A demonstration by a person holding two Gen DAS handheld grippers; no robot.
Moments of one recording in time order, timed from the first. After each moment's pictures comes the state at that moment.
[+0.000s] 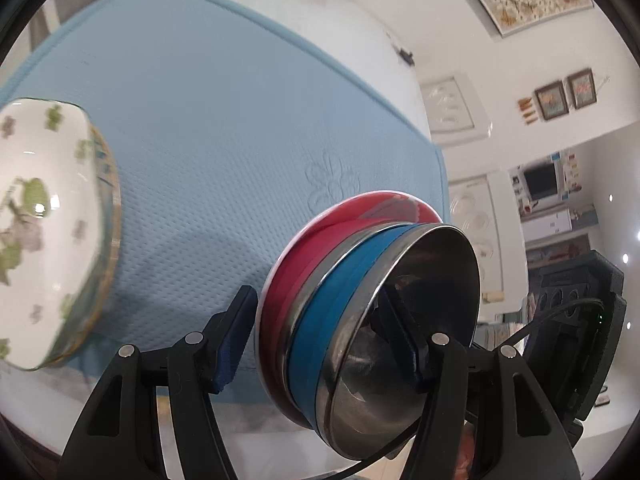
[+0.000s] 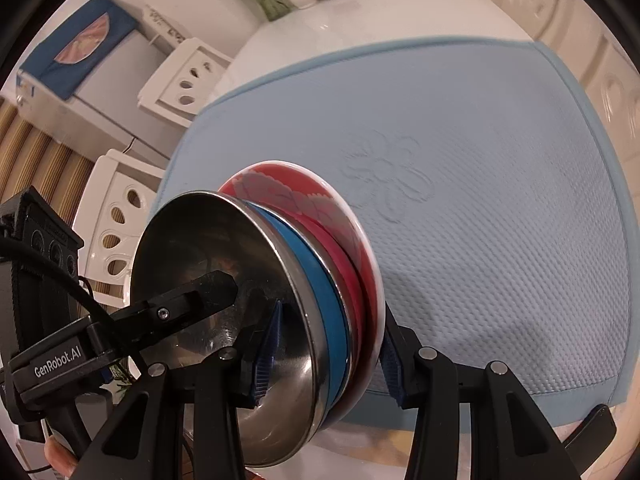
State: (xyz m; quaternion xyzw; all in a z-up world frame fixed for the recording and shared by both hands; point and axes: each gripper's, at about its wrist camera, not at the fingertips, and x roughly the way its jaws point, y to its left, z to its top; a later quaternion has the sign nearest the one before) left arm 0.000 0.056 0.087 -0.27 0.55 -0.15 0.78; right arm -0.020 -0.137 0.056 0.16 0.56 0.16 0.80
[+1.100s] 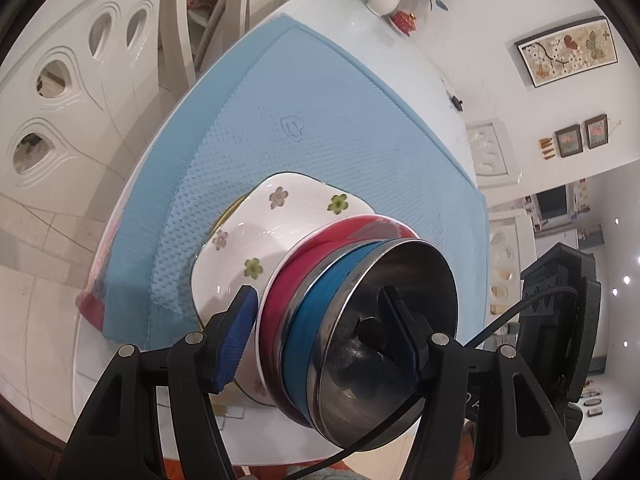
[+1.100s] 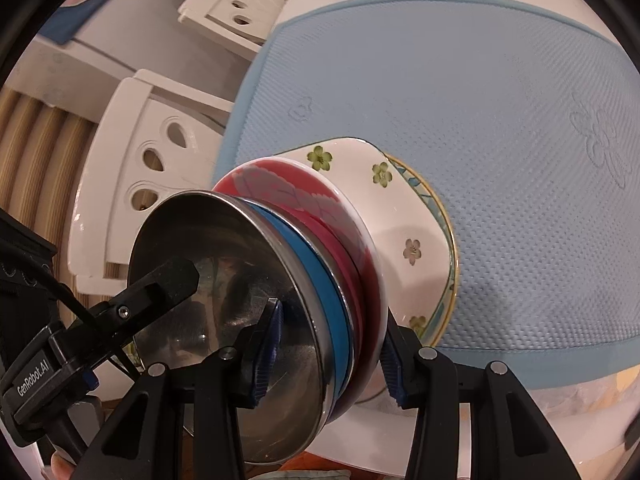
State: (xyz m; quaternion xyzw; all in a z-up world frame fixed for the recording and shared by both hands) left arm 0.005 0.300 0.083 -0.28 0.56 -0.12 0.77; right arm 0.000 0.120 0.039 0.16 0.63 0.15 0.74
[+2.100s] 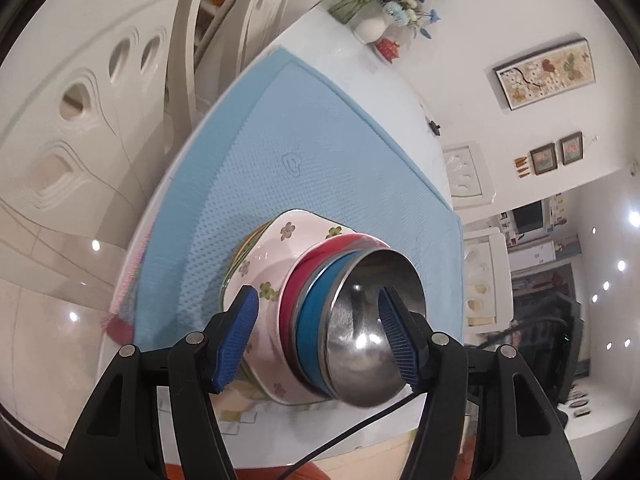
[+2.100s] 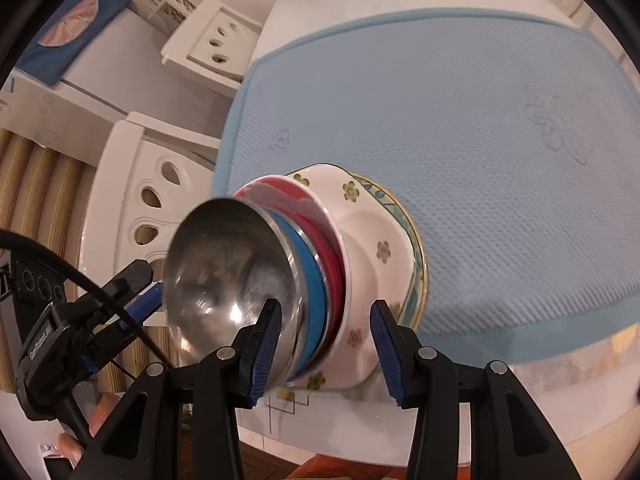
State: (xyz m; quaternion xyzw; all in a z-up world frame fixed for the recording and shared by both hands) left arm -0.009 0.344 0.106 -0.31 0.51 -0.15 0.79; right arm -0.040 0.086 0.075 0.20 0.58 0.11 0.78
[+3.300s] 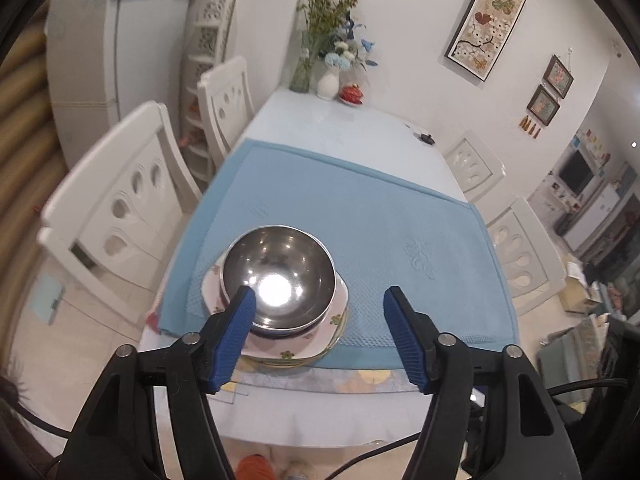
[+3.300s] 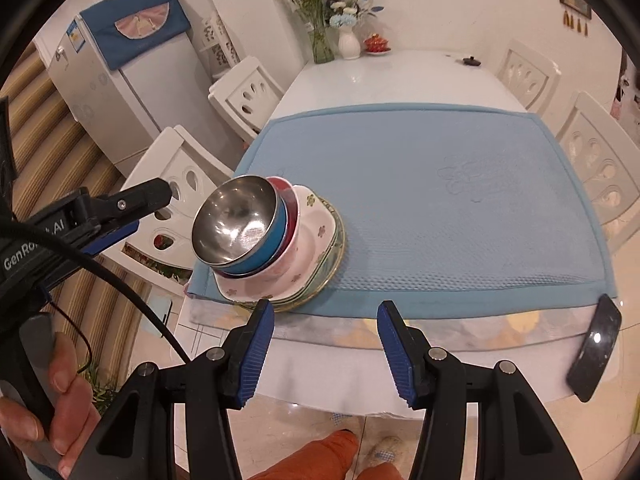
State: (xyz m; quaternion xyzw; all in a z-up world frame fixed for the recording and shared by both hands) left arm -0.126 0.210 0.221 -0.11 0.40 -0.06 0.91; right arm -0.206 0.027 0.155 0.10 0.47 0.09 0.87
